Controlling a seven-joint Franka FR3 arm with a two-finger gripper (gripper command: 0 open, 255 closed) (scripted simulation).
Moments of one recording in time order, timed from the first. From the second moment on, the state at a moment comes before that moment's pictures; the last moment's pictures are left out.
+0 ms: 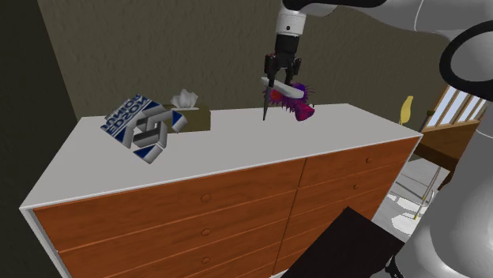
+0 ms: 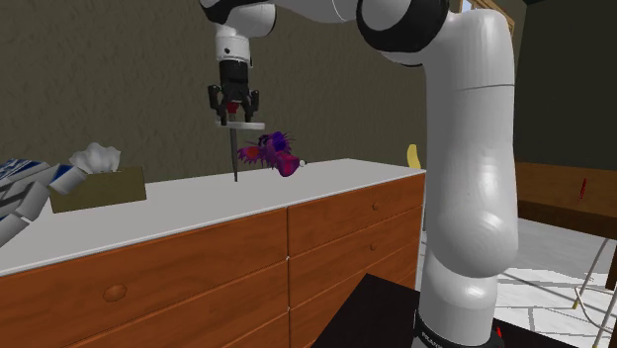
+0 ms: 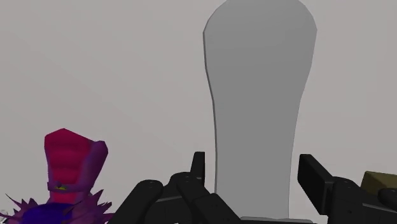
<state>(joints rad) 0.07 0.10 -0.12 -1.40 0.03 1.49 0.17</state>
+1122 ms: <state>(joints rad) 0.29 0.15 0.05 -1.33 0.01 1.48 0.56</state>
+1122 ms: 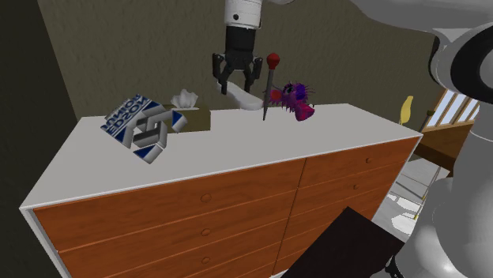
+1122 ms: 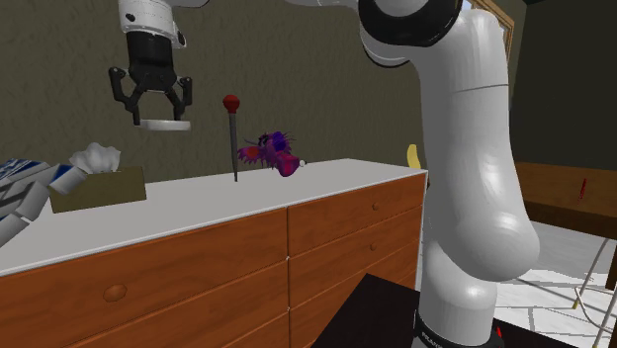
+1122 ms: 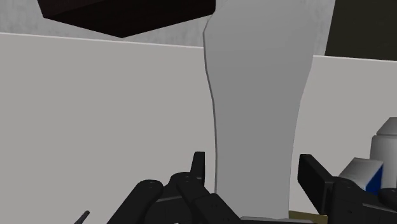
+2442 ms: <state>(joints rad) 0.30 0.09 0.05 -1.67 0.01 1.76 0.57</state>
